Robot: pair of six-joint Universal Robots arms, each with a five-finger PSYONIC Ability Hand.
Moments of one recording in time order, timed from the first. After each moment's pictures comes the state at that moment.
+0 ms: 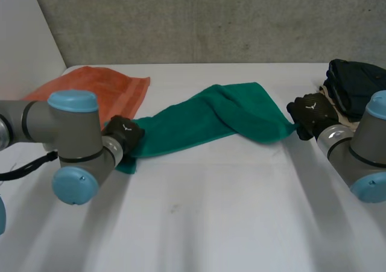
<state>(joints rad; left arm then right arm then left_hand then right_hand) 4.29 -2.31 -1.23 3.10 -1.61 3.82 1.75 -0.95 1.45 -0.31 1.34 2.60 0.82 0.83 0.83 0.83 0.65 1.13 1.17 1.19 1.20 0.99</state>
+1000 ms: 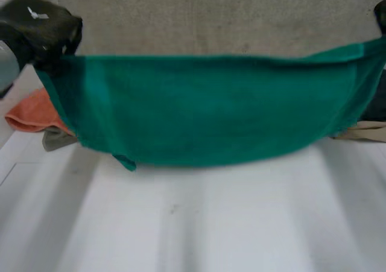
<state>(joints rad) 4.44 -1.68 -1.16 2.74 -1.46 3.71 1.59 -1.39 1.15 0.25 1.33 2.49 1.16 1.20 1.19 1.20 0.99 1.13 1.17 1.19 1.20 1.00</state>
